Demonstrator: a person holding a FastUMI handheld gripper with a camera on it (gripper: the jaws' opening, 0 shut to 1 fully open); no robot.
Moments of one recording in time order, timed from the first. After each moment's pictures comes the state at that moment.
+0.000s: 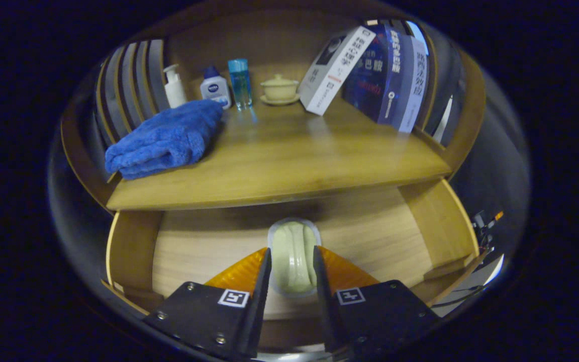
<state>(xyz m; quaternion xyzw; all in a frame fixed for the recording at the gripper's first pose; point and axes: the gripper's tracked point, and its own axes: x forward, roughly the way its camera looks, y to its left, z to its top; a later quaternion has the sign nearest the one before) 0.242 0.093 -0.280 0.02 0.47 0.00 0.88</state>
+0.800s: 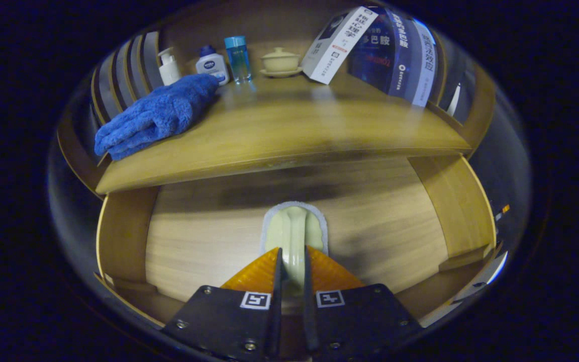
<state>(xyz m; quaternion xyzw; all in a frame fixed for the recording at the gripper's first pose) 0.218 0.088 -0.288 0.03 0.50 0.00 0.86</state>
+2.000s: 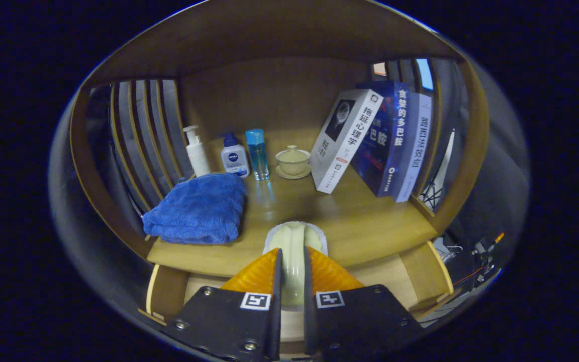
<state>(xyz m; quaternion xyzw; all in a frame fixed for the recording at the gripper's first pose) 0.312 0.106 -0.165 0.04 0.34 0.03 0.94</state>
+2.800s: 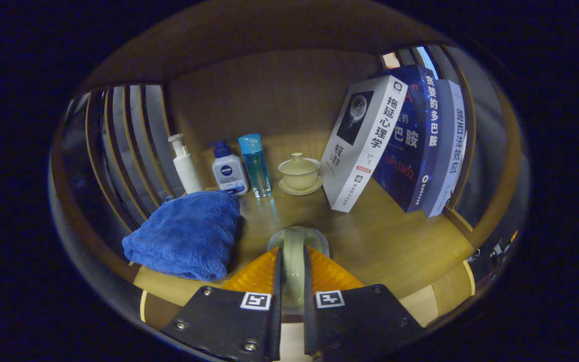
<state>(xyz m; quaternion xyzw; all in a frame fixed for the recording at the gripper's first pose) 0.385 0.117 -0.192 0.07 0.30 0.04 0.95</state>
